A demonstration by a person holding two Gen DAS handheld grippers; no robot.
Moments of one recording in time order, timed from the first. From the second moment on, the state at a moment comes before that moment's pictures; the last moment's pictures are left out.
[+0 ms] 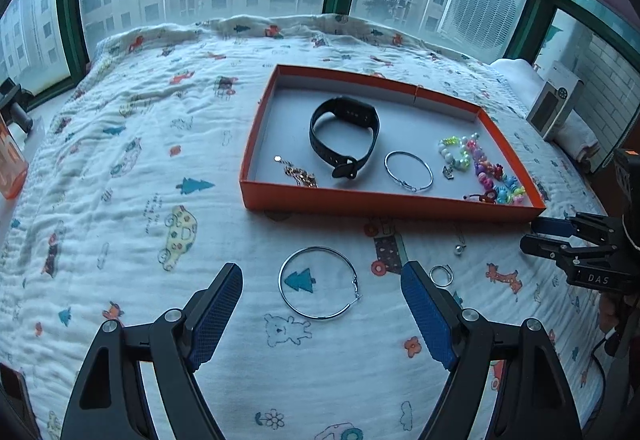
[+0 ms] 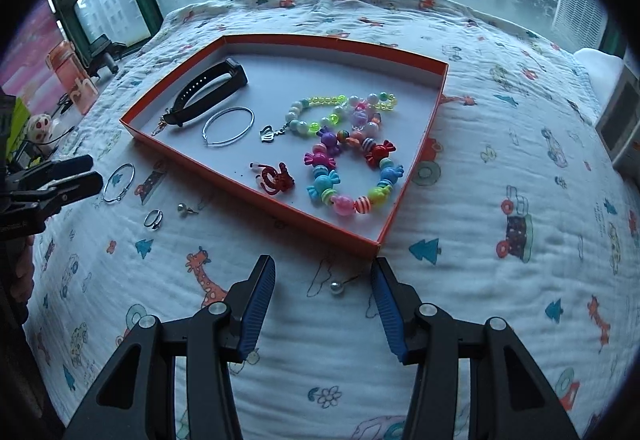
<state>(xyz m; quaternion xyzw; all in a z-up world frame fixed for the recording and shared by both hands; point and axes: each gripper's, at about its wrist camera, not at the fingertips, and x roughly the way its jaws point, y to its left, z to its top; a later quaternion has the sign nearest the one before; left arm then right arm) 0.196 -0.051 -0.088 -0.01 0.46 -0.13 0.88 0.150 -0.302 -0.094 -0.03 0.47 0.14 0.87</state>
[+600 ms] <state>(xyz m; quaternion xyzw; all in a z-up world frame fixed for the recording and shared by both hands) 0.193 -0.062 -0.089 0.00 0.46 -0.12 0.88 0.141 -0.293 -0.094 -0.10 0.46 0.23 0.85</state>
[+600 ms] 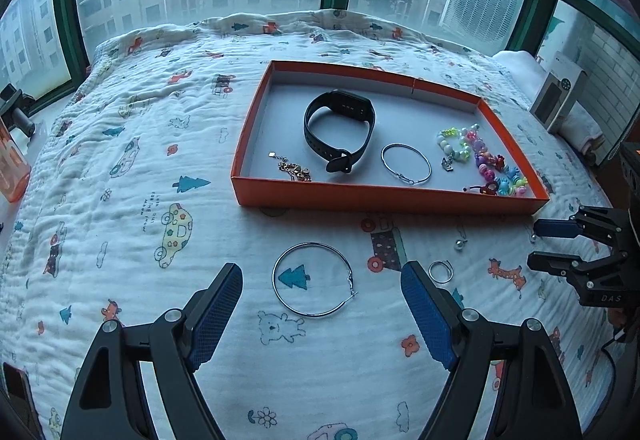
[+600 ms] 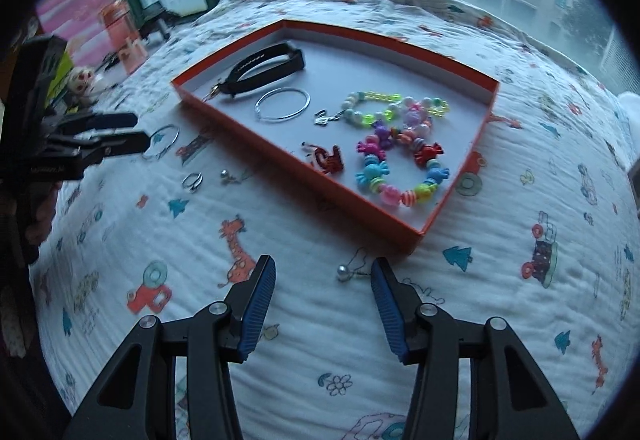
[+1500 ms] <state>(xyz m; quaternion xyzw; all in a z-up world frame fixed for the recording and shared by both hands) 0.177 -0.094 -0.089 0.02 0.45 -0.18 0.87 0.141 -0.286 -0.098 -0.09 0.45 0.13 0.88</state>
